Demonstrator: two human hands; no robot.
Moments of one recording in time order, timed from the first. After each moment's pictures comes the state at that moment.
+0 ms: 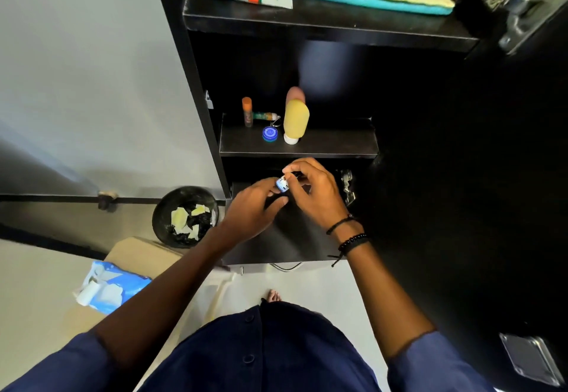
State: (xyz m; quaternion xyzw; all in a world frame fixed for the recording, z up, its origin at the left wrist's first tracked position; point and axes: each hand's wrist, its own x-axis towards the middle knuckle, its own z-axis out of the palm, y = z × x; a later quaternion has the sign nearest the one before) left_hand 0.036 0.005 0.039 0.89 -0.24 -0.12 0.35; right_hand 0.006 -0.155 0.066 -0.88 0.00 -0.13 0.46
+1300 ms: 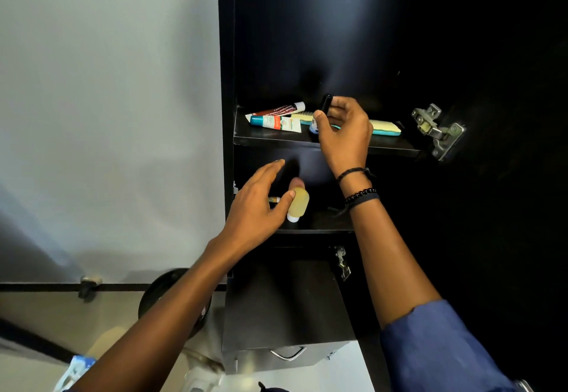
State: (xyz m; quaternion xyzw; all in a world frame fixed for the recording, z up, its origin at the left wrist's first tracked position) left_hand 0.067 0.022 0.201 0.83 -0.27 0.08 0.47; right_hand 0.099 -0.140 0.286 -0.78 0.11 -0.42 0.44
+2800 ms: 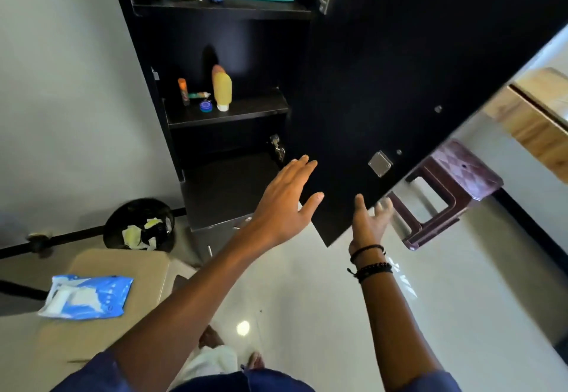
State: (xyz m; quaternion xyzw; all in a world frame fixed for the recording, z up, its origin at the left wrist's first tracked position) left_hand -0.198 -0.003 0.151 0.80 -0.44 -0.12 0.39; right_hand -0.296 -0.151 0.096 -0.48 0.56 -0.36 0.57
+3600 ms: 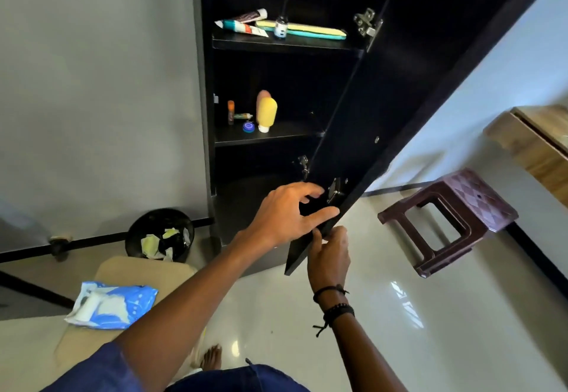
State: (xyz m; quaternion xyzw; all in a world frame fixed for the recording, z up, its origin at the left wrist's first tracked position) left_hand -0.129 0.069 0.162 0.77 -0.42 -0.12 0.46; right_hand -0.238 0.001 0.095 -0.79 0.46 -0.26 0.31
